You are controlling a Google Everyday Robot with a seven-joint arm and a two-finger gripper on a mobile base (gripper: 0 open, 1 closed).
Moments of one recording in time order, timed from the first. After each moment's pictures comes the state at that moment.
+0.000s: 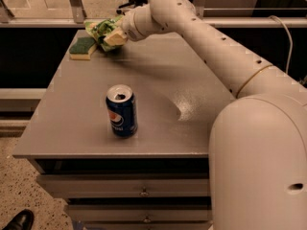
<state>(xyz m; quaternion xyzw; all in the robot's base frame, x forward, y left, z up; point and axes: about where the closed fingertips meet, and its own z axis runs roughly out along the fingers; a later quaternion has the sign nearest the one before) 0.816 0.109 0.905 -0.52 0.67 0.14 0.51</state>
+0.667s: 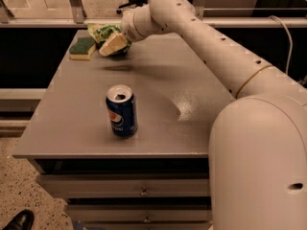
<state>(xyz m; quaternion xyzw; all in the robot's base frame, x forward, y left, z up) 0.814 0.112 0.903 -0.52 0.67 0.15 0.50</state>
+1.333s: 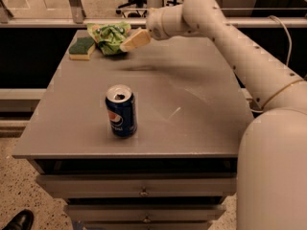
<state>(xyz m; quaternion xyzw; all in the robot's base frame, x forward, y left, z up) 0.818 0.042 0.914 -0.47 0.68 0.18 0.53</state>
